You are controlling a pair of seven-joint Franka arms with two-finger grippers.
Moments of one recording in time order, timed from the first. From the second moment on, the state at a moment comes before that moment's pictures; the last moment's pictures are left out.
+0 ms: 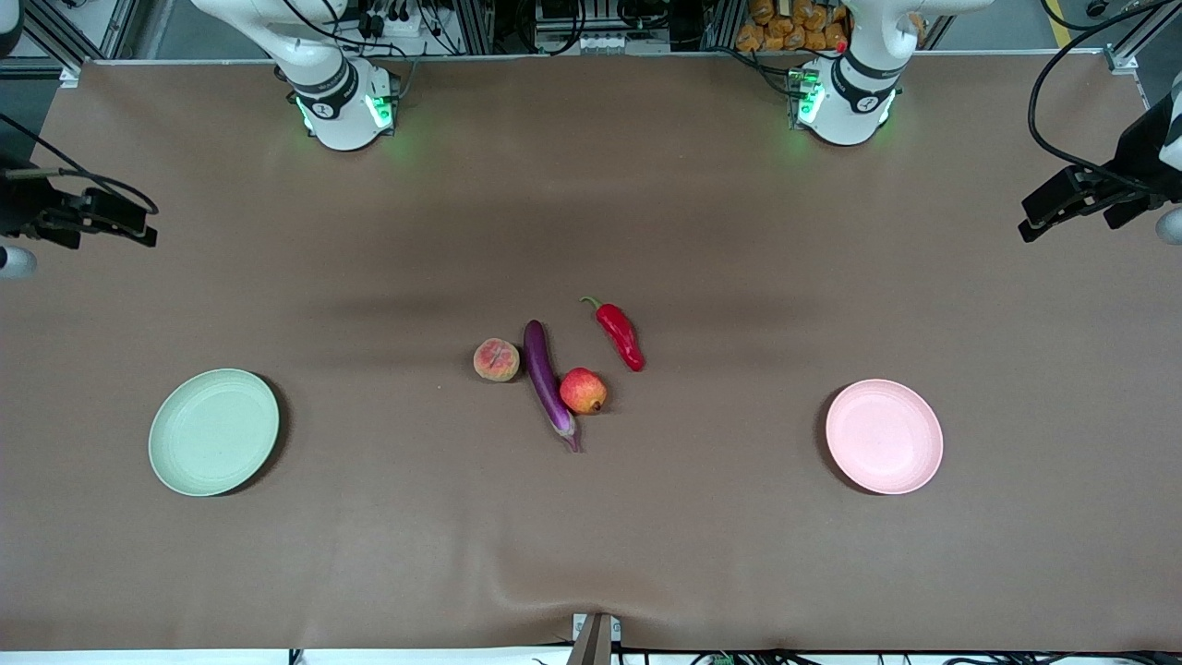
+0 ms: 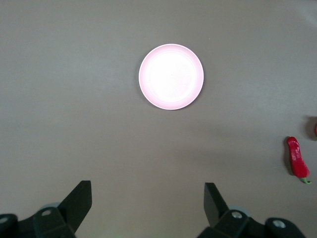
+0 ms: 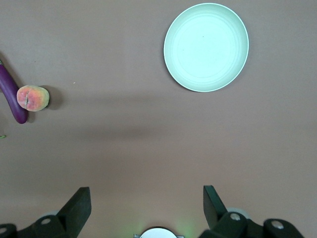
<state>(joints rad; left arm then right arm) -0.09 -0.04 0.01 -1.54 0.02 1.54 -0.22 -0.09 0.00 0.03 -1.57 0.03 1.44 -0.06</state>
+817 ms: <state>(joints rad) -0.09 -0.04 0.01 -1.54 0.02 1.52 -0.22 -0.07 -0.02 0.02 -1.57 0.03 1.44 -0.06</state>
